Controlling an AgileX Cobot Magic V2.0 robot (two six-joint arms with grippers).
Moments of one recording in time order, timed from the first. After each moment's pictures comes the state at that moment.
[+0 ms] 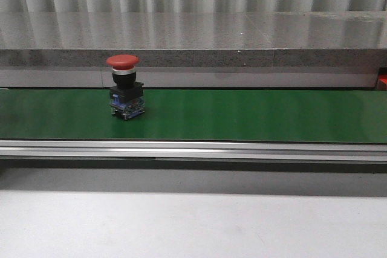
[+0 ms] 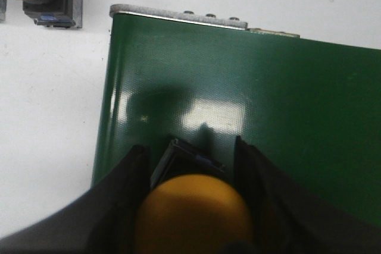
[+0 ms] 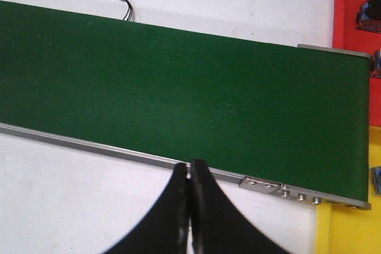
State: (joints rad) left arm 0.09 1.64 -1.21 -0.12 0.79 0.07; right arm -0.12 0.86 -0.85 0.28 0.85 -0.30
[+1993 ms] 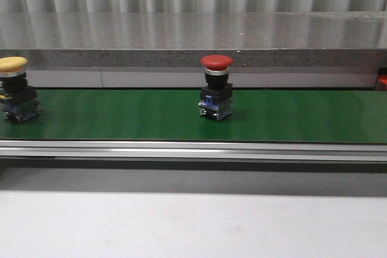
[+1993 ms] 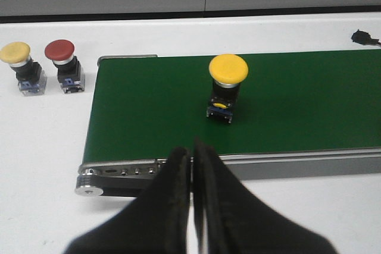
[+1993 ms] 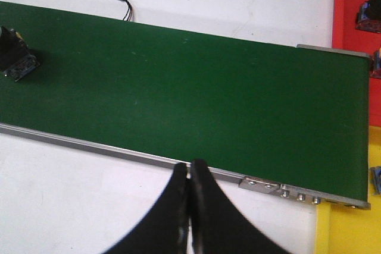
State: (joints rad) left arm -0.04 0.57 -0.64 -0.11 0.68 0.09; right arm -0.12 0.86 -0.85 0.28 0.85 -0.30
